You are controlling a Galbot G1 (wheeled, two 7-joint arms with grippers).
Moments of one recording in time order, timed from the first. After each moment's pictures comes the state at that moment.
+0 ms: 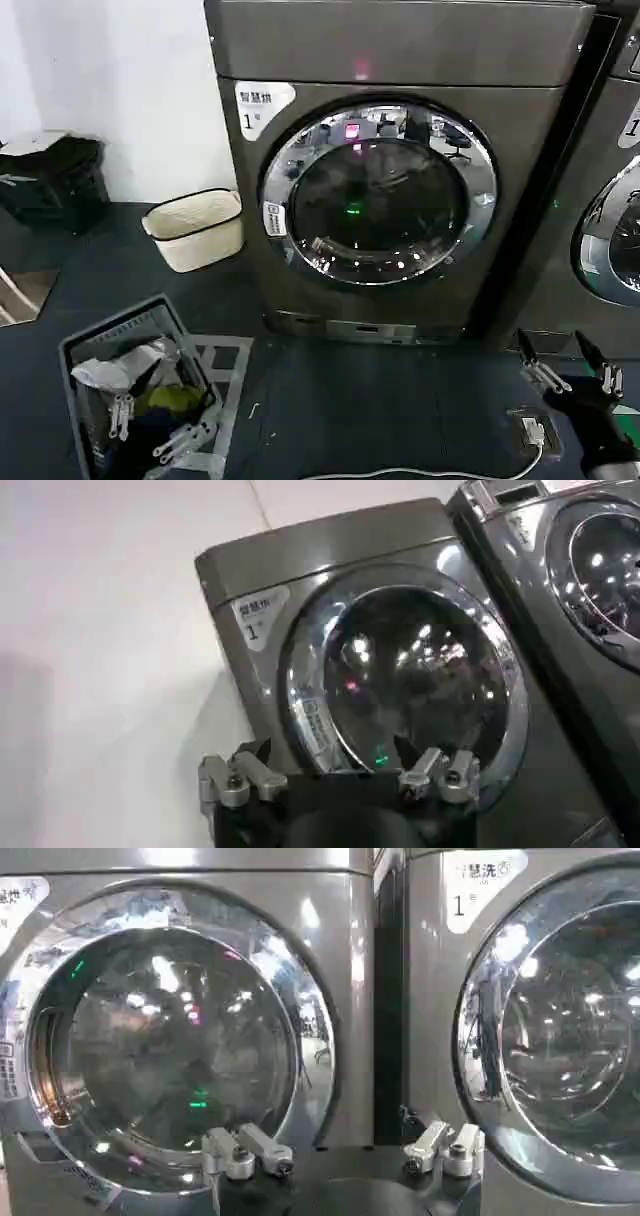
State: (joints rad) left arm 1.85 -1.34 -0.84 -2.14 -0.12 -0.60 0.35; right arm -1.68 1.42 0.97 2.48 0.42 -0.27 -0.09
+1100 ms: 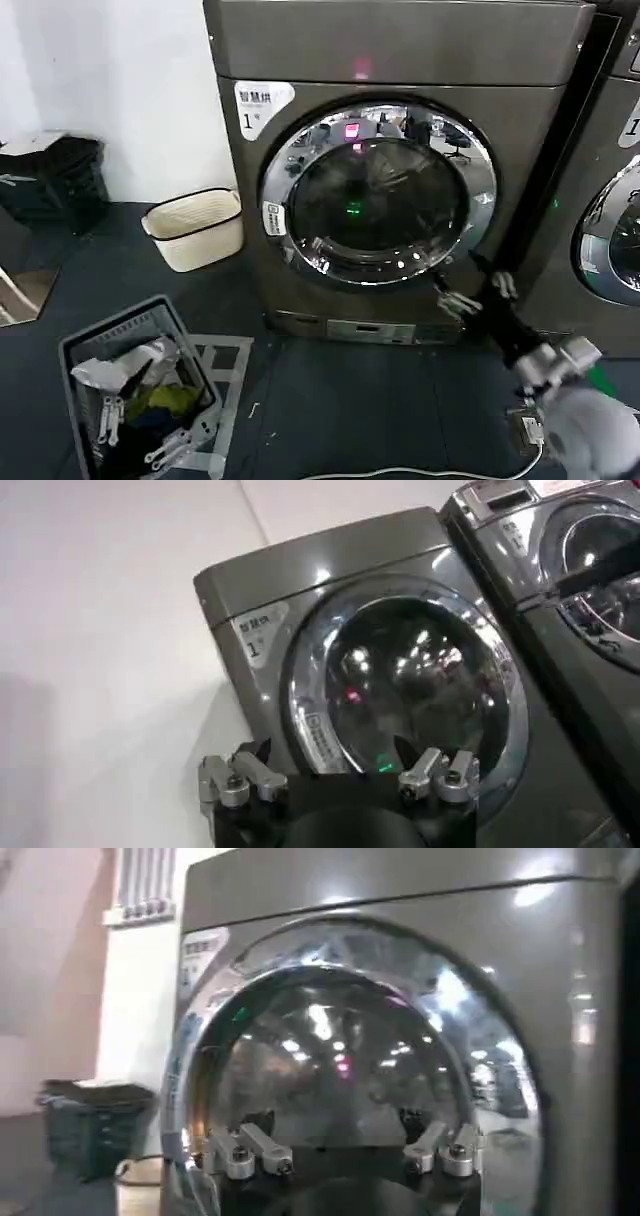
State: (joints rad) left arm 1.89 -1.37 -0.88 -2.21 -0.11 -0.61 0.37; right arm -1.11 0.94 0.52 2.07 0.60 -0.16 -0.19
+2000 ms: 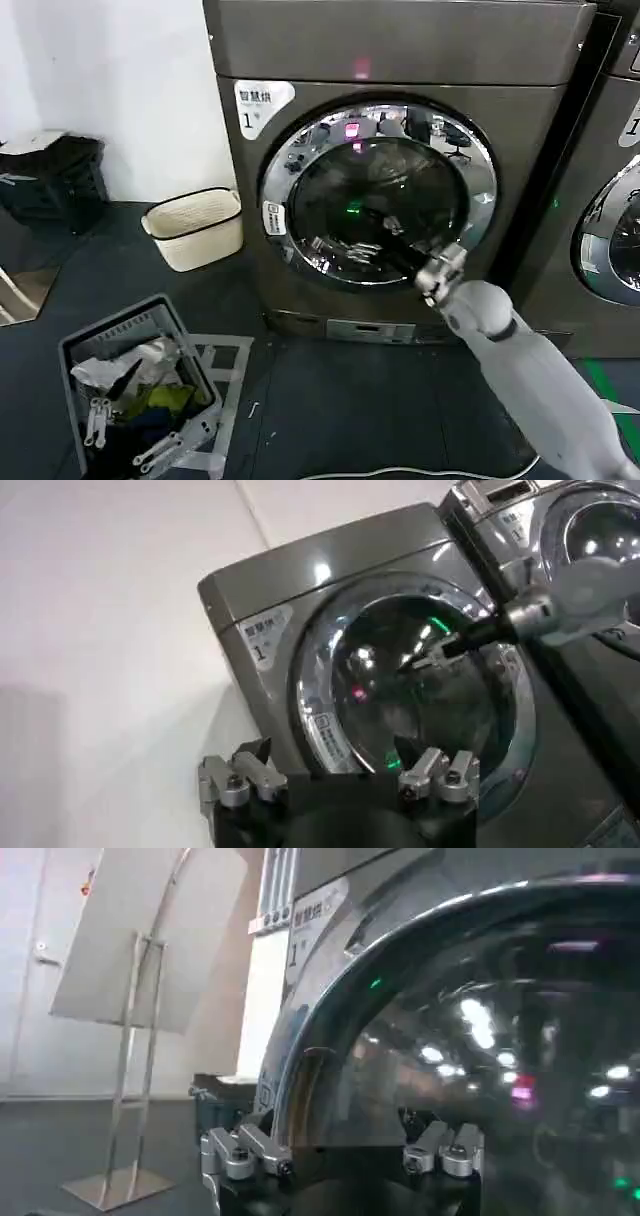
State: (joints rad) left arm 1.92 -1.38 -0.93 -2.24 -0.11 -0.61 0.38; right arm -0.52 0.99 0.01 1.63 0.66 -0.06 -0.32
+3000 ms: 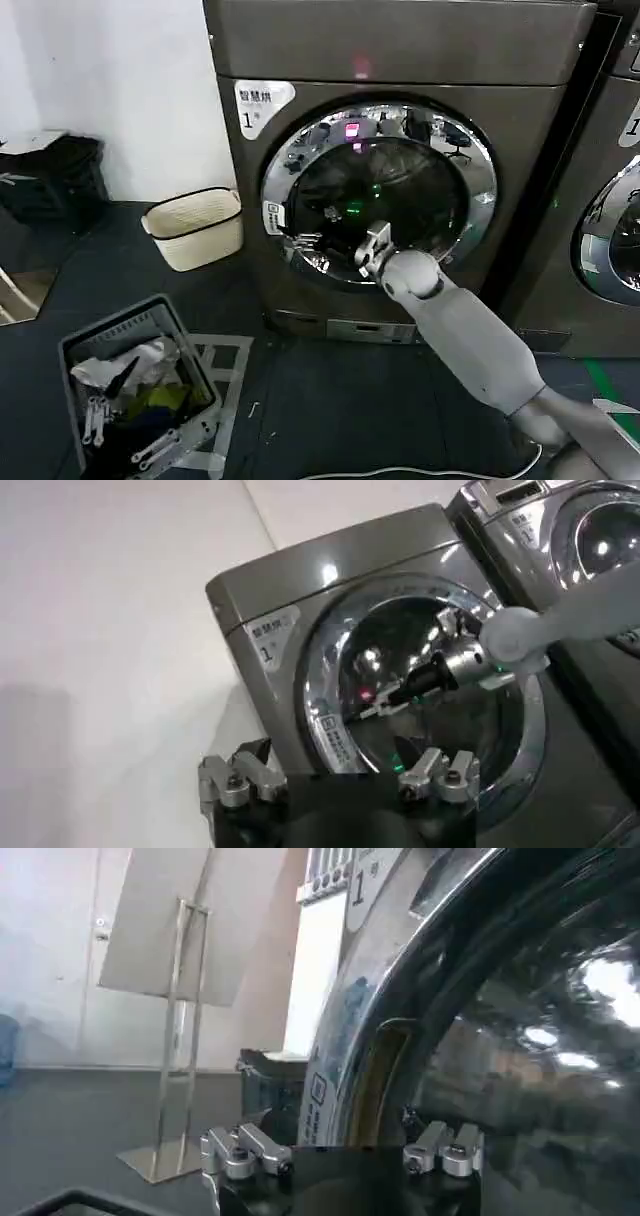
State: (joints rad) left arm 1.91 -1.39 -0.93 -2.24 -0.12 -0.61 0.38; right arm -0.24 1.18 -0.25 1.34 0.65 -0.05 -0.35
